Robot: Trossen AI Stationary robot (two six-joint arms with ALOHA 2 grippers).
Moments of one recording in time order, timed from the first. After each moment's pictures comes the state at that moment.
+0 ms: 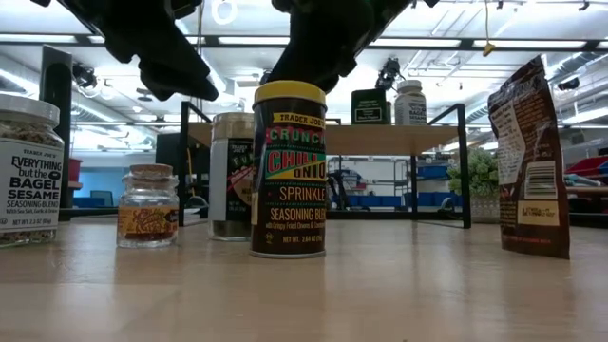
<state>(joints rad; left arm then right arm) -0.39 1.22 0.71 -0.13 -0.32 -0.40 0.20 1.85 1.37 -0.26 0.19 0.02</state>
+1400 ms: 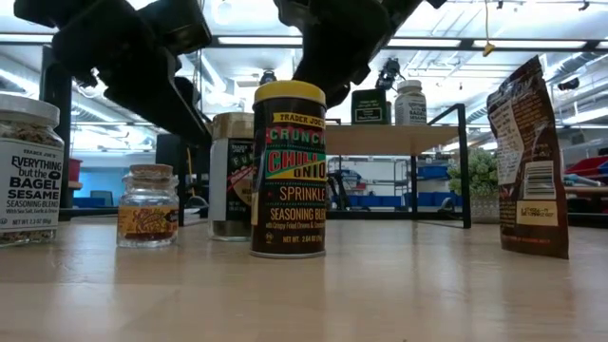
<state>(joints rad) -0.38 1.38 0.71 -0.16 -0.37 -0.34 0.21 1.85 1.36 -0.34 0.16 0.09</state>
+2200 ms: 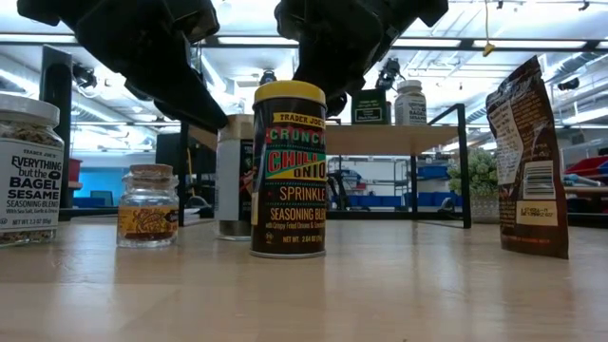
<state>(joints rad) -0.37 1.38 0.71 -0.07 -0.42 -0.34 0.17 1.85 1.32 -0.26 0.08 0.10</state>
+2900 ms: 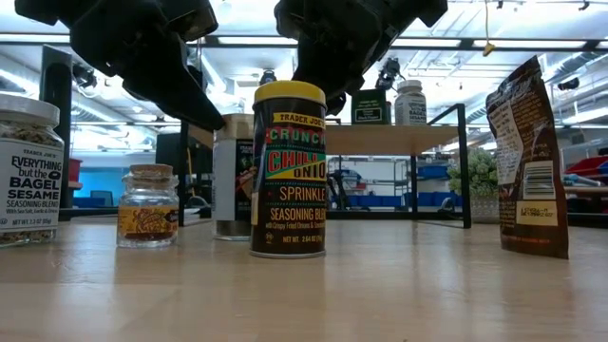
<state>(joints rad) -0.37 1.37 0.71 -0.07 -0.43 -0.29 0.17 1.85 1.32 -0.24 0.08 0.10</state>
